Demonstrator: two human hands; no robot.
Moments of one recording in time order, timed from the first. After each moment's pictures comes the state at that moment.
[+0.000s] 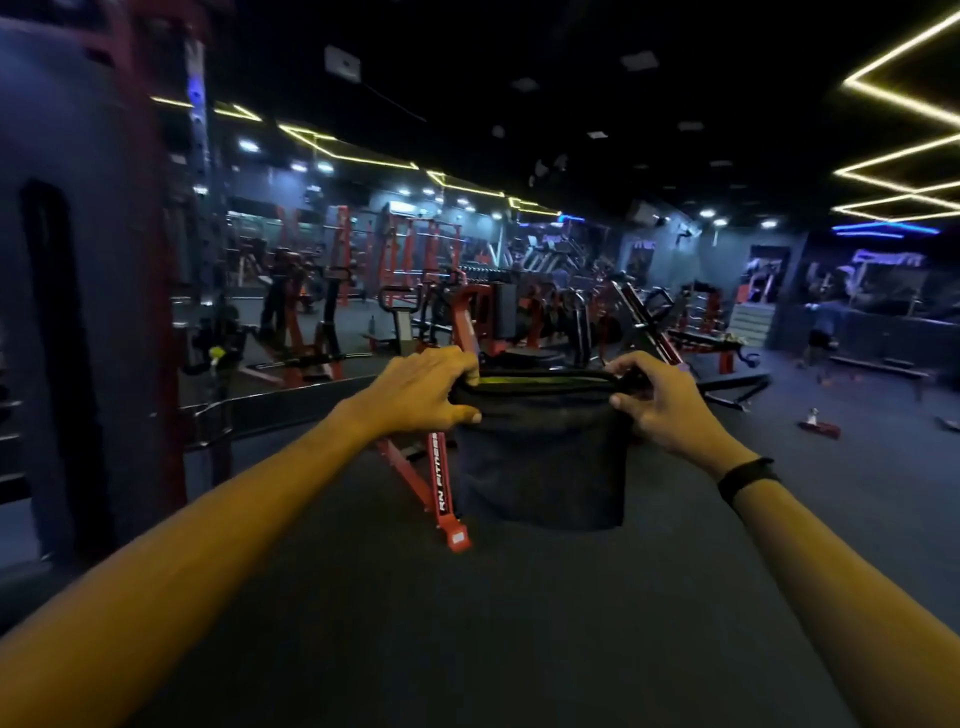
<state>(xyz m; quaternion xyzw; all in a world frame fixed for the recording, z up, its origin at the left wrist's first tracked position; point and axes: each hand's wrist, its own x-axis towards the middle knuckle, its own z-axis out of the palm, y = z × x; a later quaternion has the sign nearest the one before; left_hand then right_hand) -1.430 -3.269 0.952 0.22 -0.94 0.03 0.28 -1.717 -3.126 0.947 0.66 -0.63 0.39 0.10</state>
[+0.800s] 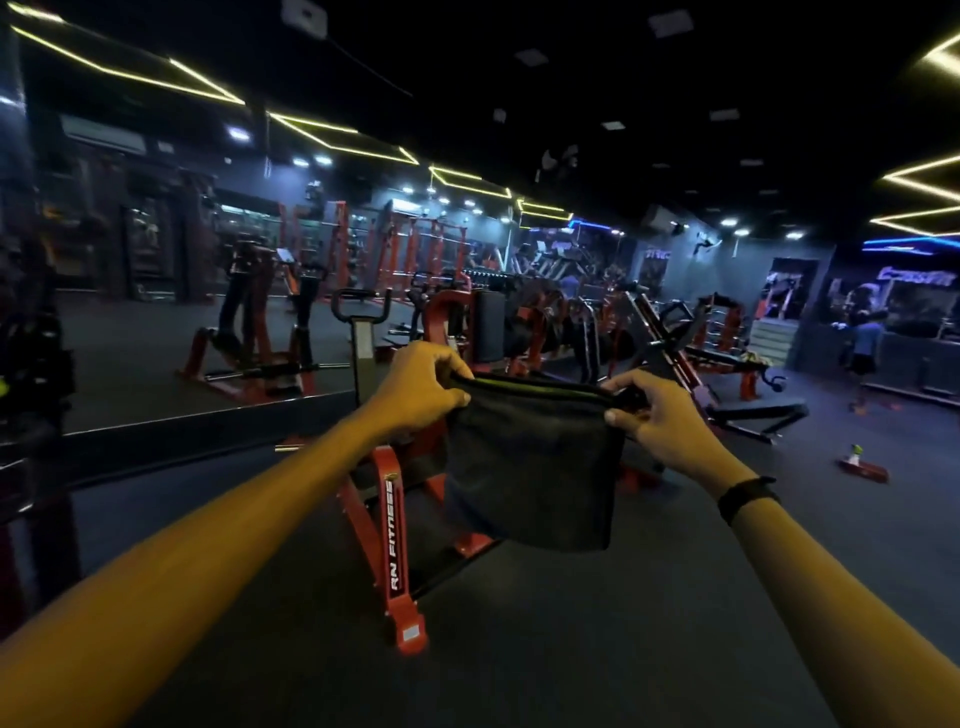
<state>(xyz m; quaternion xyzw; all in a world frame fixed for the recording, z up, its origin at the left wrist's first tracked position) -1.815 -3.684 0.938 0.28 -0.83 -0.22 0.44 -2.096 -3.546 0.939 0.66 -0.63 0.40 0.04</state>
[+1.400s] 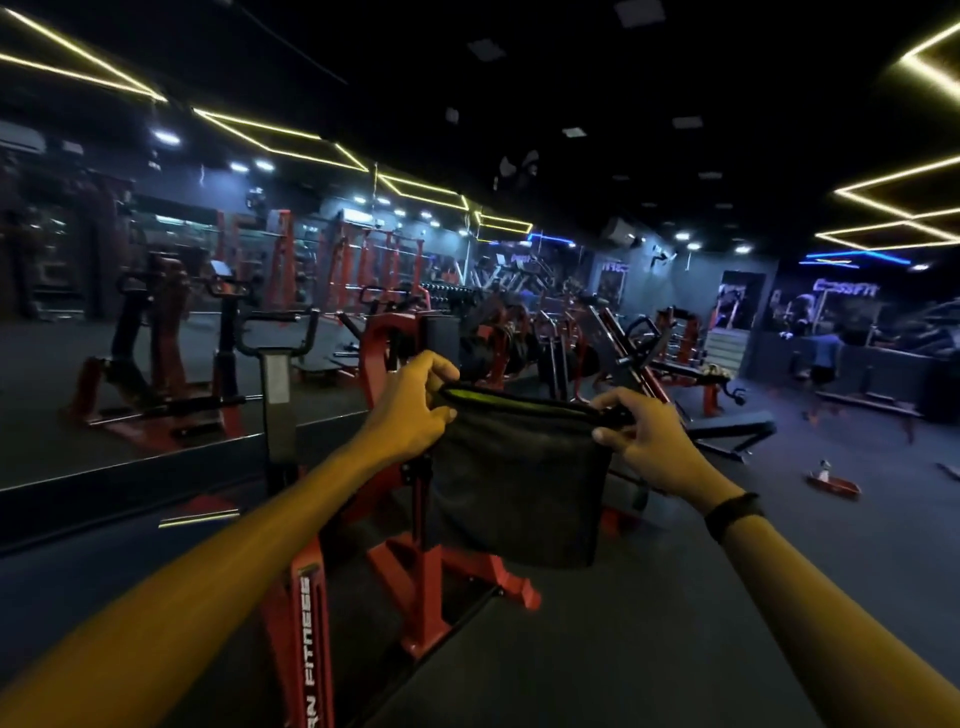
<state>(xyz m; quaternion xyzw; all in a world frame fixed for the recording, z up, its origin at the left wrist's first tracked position) -2.070 -4.033 0.940 0.24 -0.80 -0.27 0.47 -2.328 -3.867 0.952 0.65 -0.65 0.39 0.07</state>
